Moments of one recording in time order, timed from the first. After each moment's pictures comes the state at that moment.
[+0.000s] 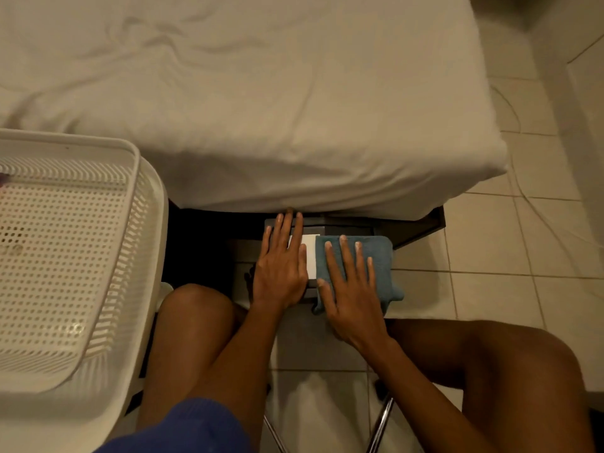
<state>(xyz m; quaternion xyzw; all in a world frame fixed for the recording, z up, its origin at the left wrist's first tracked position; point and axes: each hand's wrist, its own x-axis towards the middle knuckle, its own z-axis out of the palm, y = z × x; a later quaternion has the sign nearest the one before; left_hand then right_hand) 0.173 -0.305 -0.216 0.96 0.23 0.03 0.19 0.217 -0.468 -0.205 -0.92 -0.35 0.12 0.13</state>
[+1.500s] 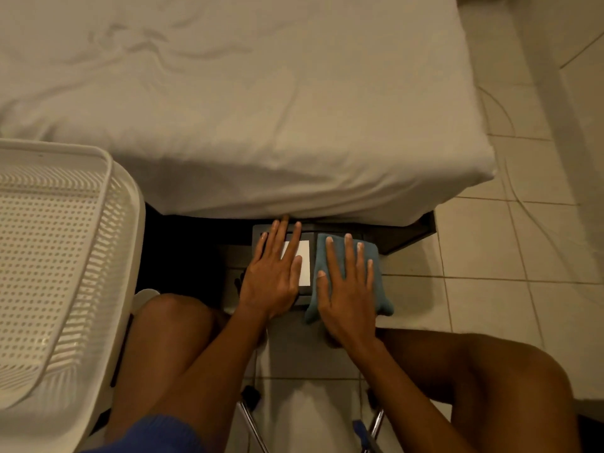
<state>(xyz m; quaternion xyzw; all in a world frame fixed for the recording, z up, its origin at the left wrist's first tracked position) 0.177 -0.308 -0.215 0.97 0.18 0.00 0.18 0.232 -0.463 -0.209 -0.95 -0.27 0.10 0.13</state>
